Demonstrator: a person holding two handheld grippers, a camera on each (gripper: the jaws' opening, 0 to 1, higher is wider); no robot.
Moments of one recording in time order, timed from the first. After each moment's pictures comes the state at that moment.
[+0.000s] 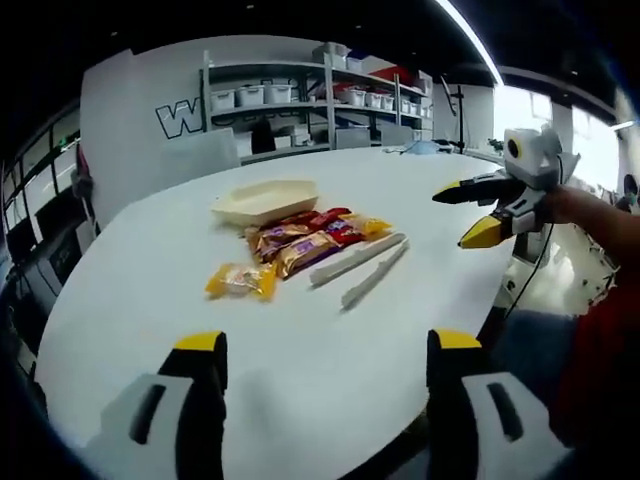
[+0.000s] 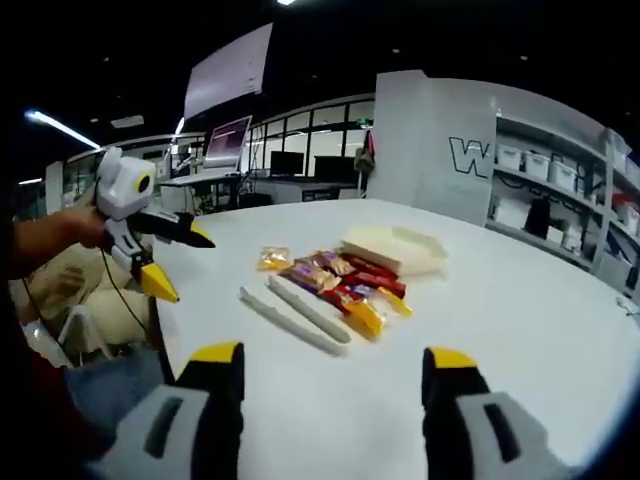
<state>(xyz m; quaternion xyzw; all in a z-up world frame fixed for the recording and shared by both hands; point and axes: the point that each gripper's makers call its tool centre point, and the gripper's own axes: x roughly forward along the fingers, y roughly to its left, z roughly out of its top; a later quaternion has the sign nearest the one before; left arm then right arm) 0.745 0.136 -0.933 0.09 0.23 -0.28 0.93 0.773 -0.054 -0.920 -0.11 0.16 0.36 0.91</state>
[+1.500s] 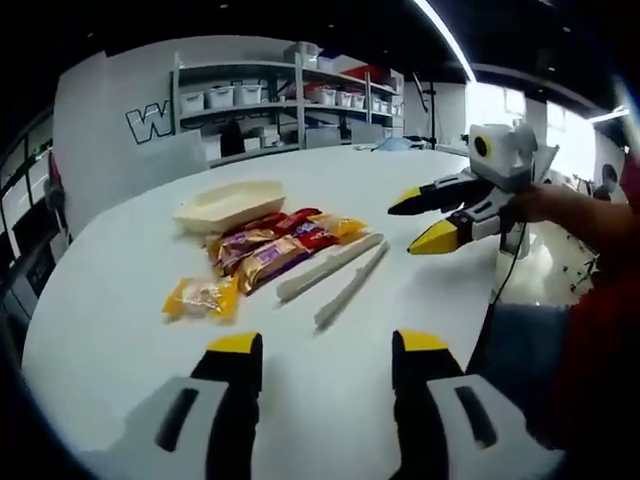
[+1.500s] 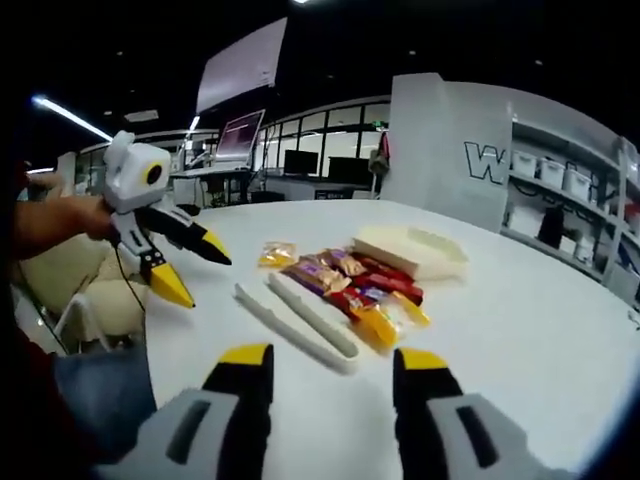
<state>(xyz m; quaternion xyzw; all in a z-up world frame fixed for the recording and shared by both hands) 0.760 0.104 -0.947 0.10 0.23 -0.34 0.91 0.793 -0.035 -0.938 -0.12 0.15 0.39 0.90</state>
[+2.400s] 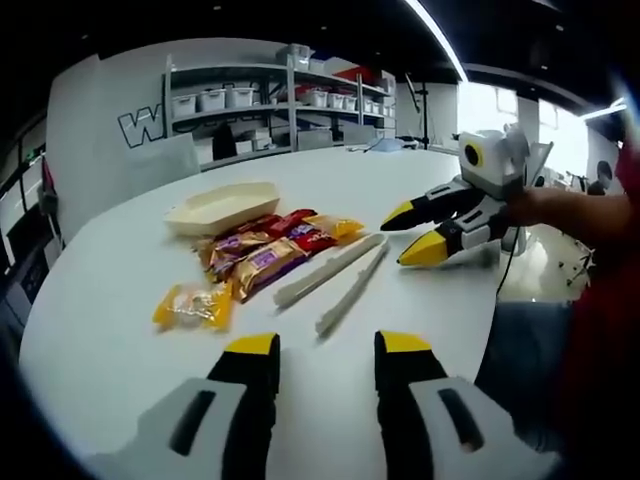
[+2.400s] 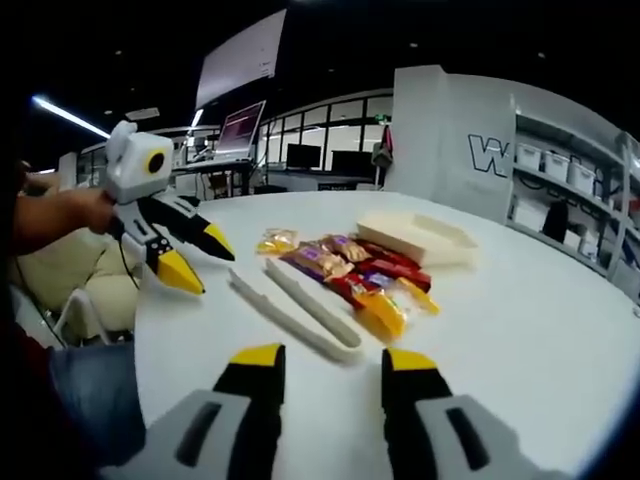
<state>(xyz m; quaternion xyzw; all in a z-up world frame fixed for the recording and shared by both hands) 0.770 0.098 -0.952 0.11 0.23 -0.36 0.90 0.800 -0.030 -0.956 -0.12 0.17 0.40 0.89</state>
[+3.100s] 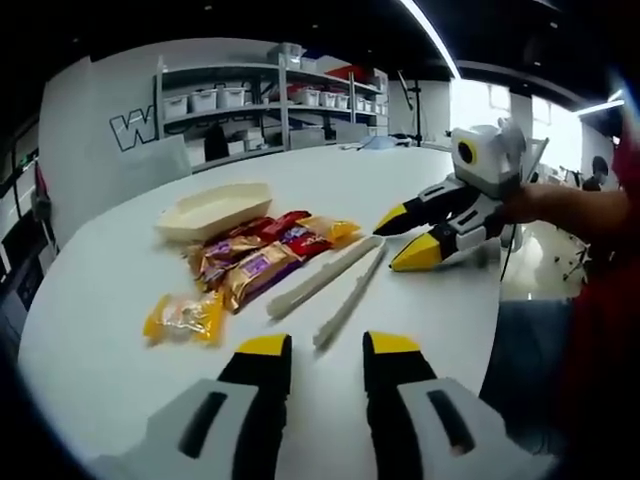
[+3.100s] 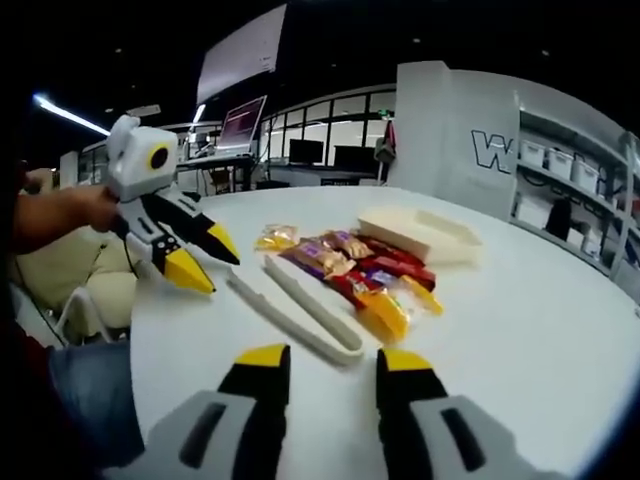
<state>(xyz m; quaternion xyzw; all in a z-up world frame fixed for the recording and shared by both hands) 0.777 0.088 -0.954 0.11 0.23 -0.37 0.89 0.803 -0.027 -0.960 -0.12 0.18 0.40 0.89</state>
